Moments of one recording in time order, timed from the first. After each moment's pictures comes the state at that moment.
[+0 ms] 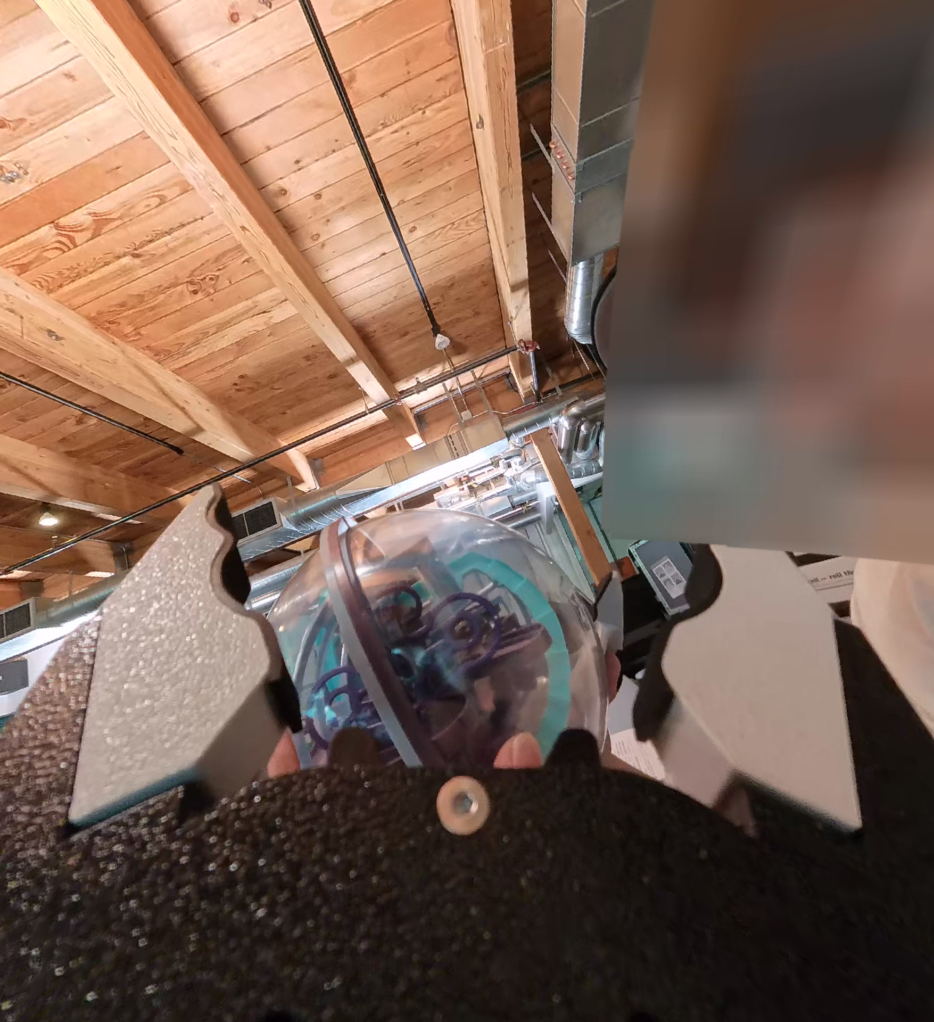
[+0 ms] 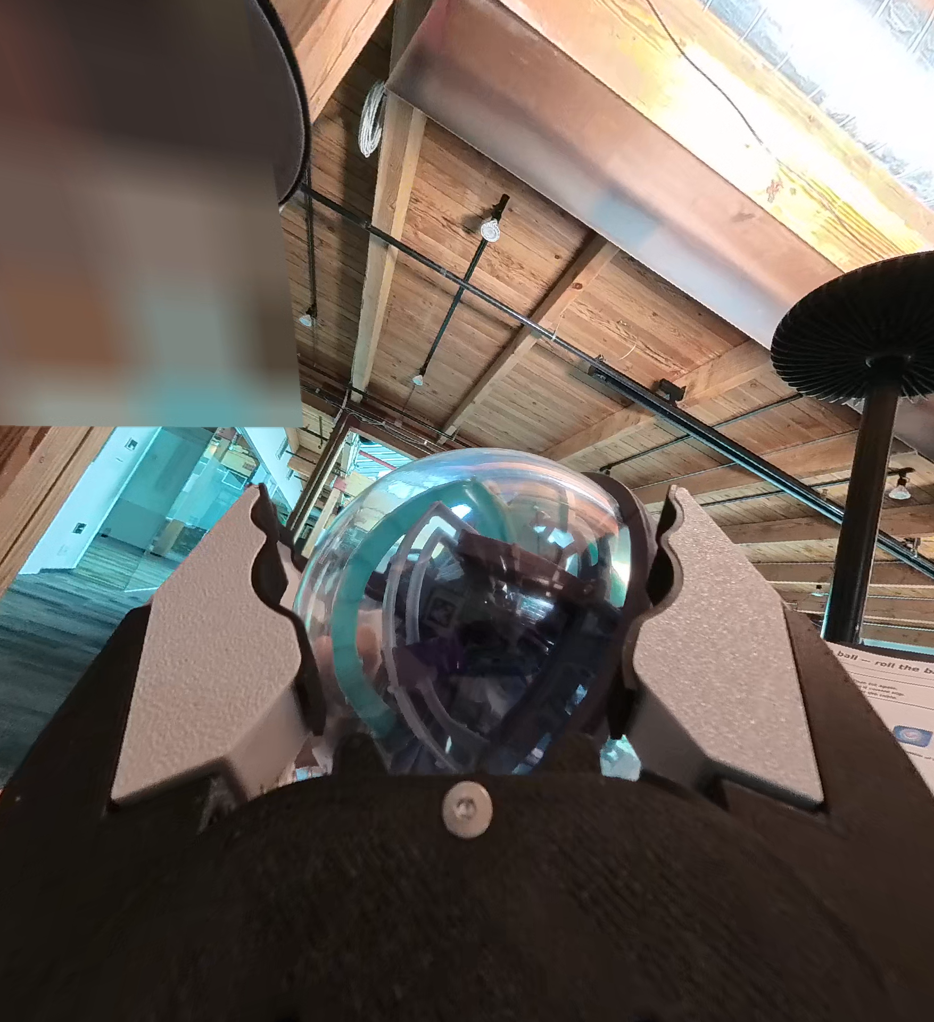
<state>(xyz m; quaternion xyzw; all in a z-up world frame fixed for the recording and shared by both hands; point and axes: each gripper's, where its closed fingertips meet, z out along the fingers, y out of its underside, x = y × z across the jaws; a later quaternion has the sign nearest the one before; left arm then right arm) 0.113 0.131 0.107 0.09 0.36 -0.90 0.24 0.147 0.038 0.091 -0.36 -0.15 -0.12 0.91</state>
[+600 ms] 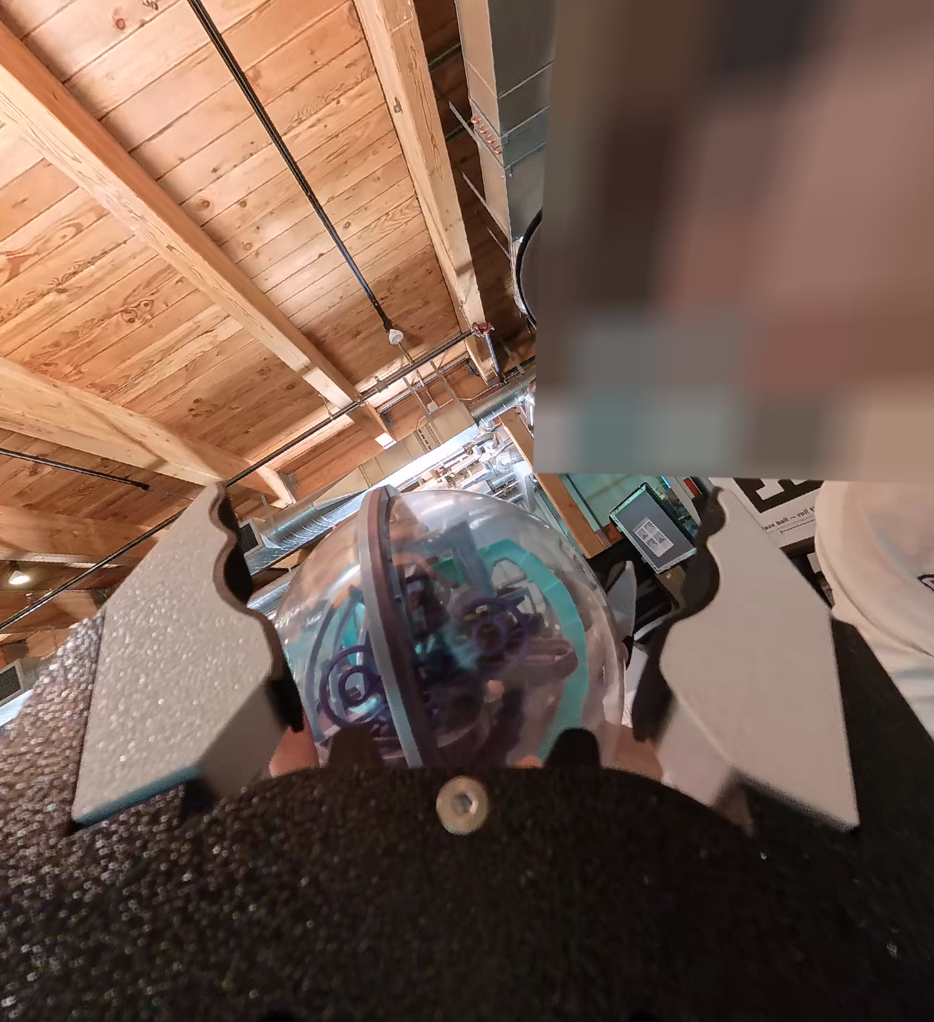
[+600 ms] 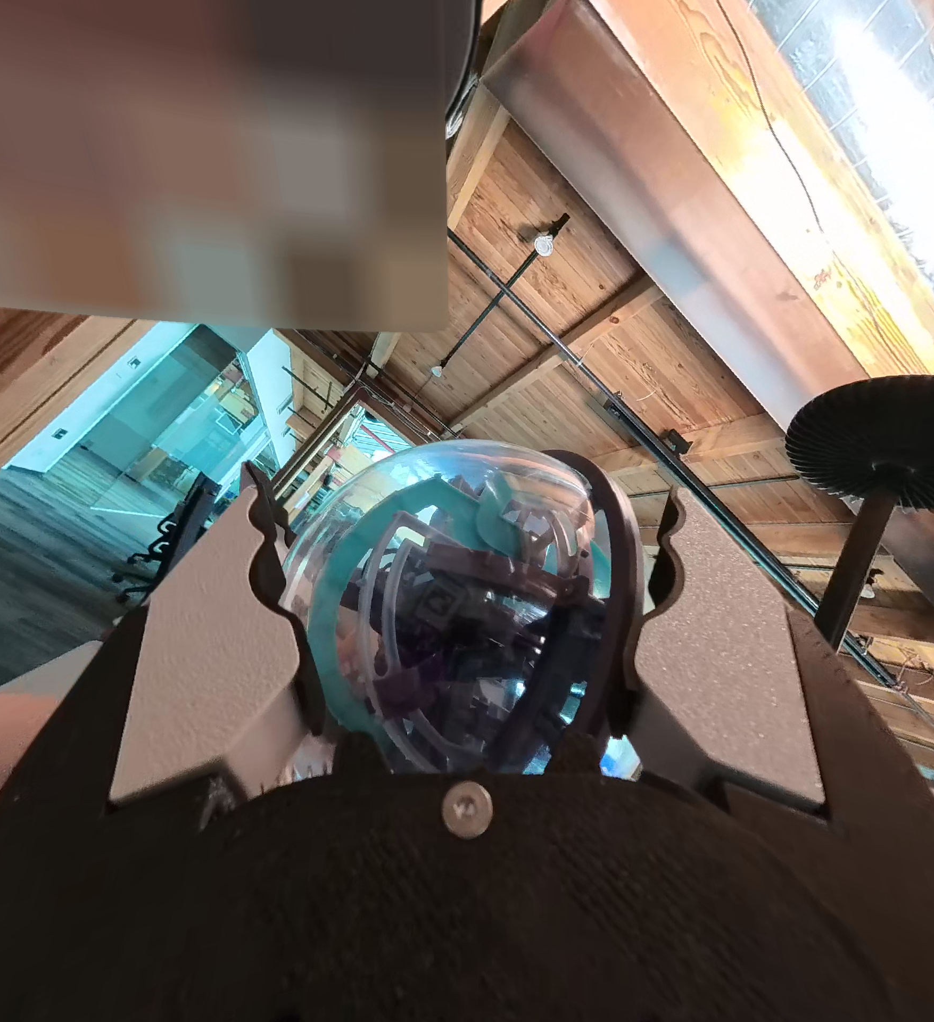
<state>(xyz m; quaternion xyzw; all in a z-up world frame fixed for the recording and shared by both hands) 0.092 0.118 0.099 0.16 0.38 -0.87 0.27 0.117 0.039 0.086 -0.35 -0.23 -0.20 0.89</state>
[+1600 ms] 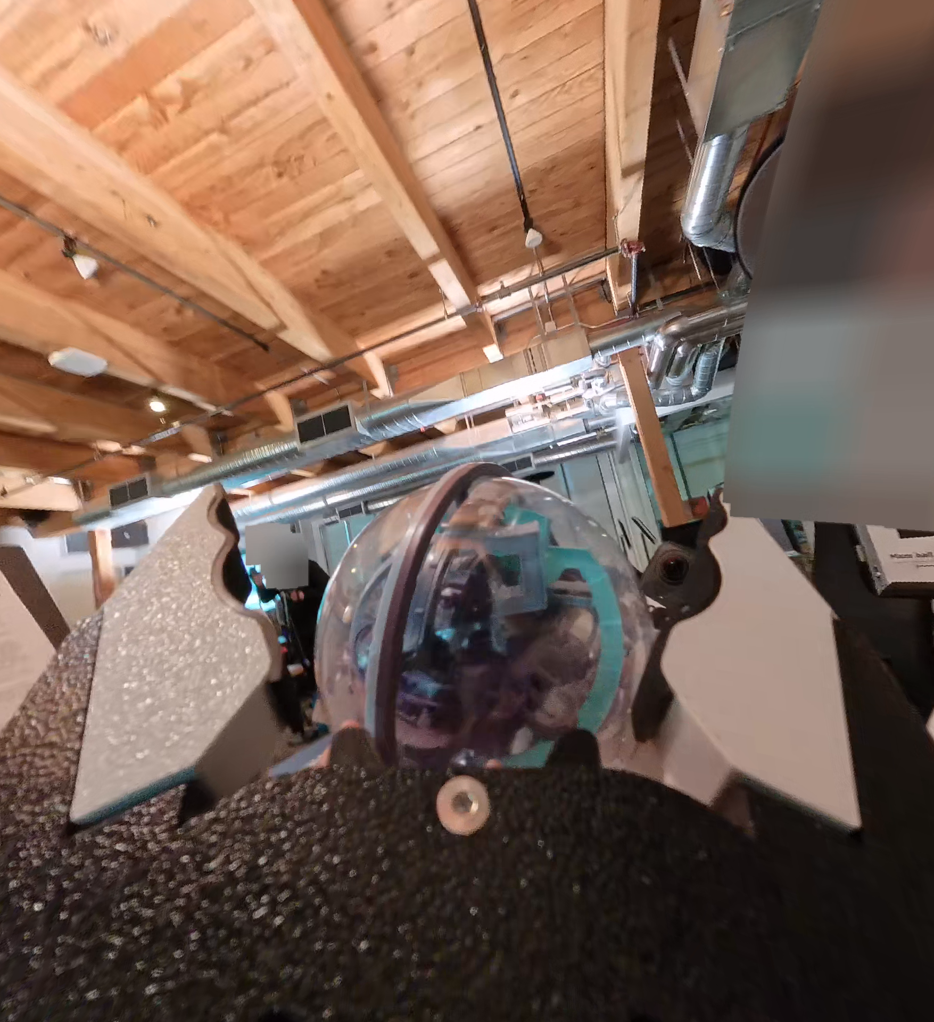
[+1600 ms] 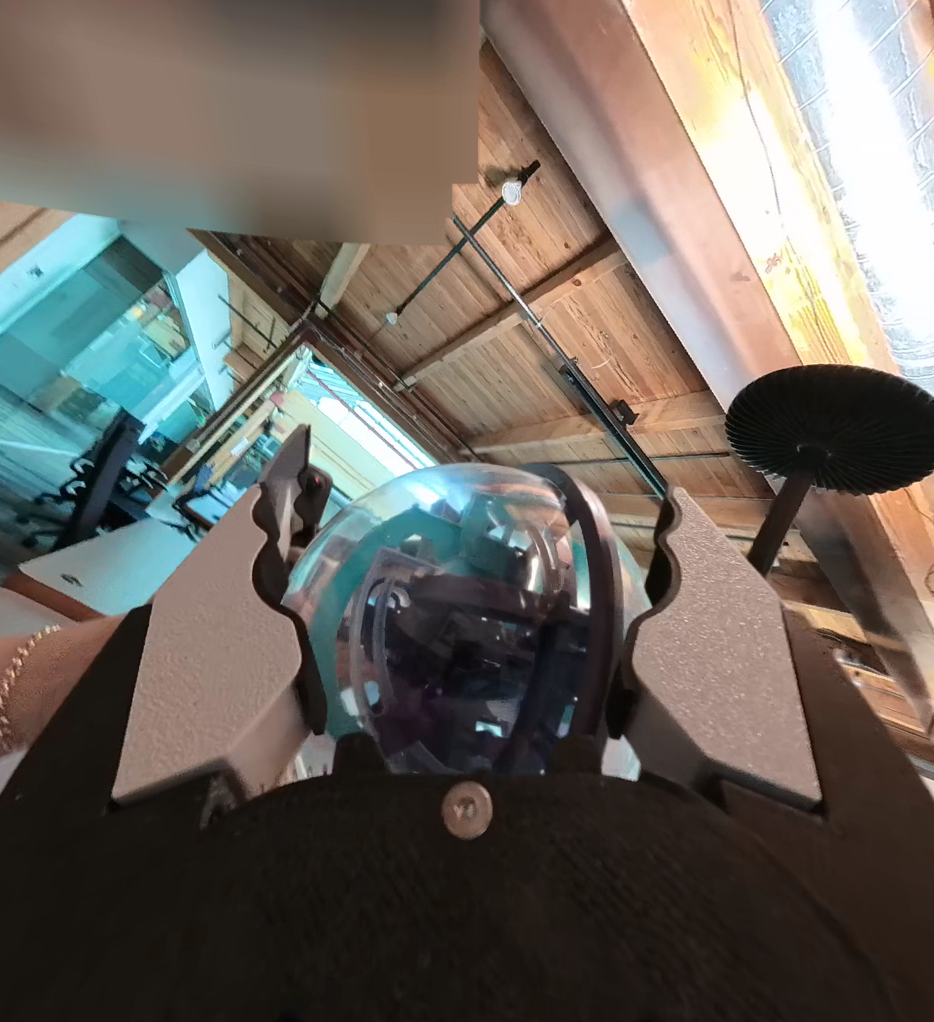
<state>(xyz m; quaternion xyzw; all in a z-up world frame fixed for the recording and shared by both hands) 0.150 0.132 0.099 -0.02 0.42 -0.86 0.28 0.135 0.050 0.081 -0.37 -0.21 -0.27 0.86</state>
